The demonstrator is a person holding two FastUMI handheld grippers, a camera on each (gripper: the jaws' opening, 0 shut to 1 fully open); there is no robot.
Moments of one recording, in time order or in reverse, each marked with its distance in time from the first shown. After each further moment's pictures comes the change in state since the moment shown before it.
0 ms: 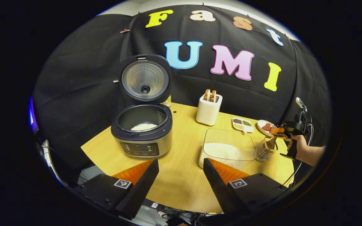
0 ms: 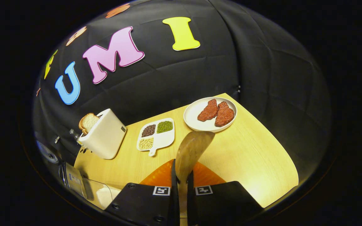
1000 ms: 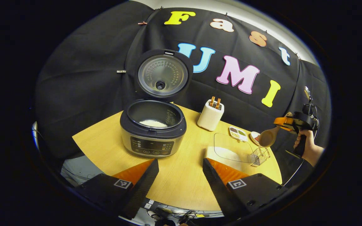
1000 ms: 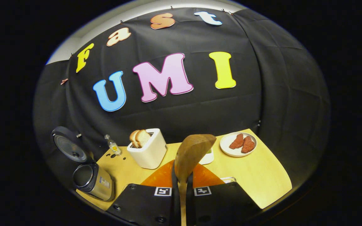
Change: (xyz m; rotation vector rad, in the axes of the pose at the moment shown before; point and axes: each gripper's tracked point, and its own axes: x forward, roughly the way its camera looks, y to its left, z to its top) left arm -0.002 0.079 -0.008 -0.135 -0.030 -0.136; right arm -0.134 0.155 0.047 -0.157 -0.244 0.177
